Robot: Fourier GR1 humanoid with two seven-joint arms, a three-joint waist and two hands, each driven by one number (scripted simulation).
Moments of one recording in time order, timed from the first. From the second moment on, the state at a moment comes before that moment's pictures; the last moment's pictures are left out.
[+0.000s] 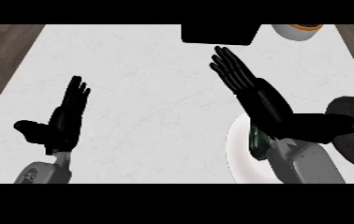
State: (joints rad) left arm -0.10 0.34 -0.19 -1.38 0.43 0.28 -0.17; right arm -0.34 -0.22 0.30 -1.69 -0.38 0.11 0.03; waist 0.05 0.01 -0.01
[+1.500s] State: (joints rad) left arm -0.09 0.27 -0.36 -1.54 0.23 0.26 -0.16; right arm 0.11 -0.78 -0.07 -1.67 0.03 0.38 -0.21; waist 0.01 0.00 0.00
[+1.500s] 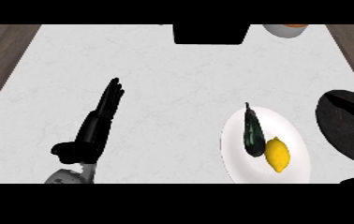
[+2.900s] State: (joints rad) left arm -0.04 0.18 -0.26 -1.59 0.14 0.16 -0.12; right arm 0.01 -0.55 0.22 -1.59 0.64 0.44 0.01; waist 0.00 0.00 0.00
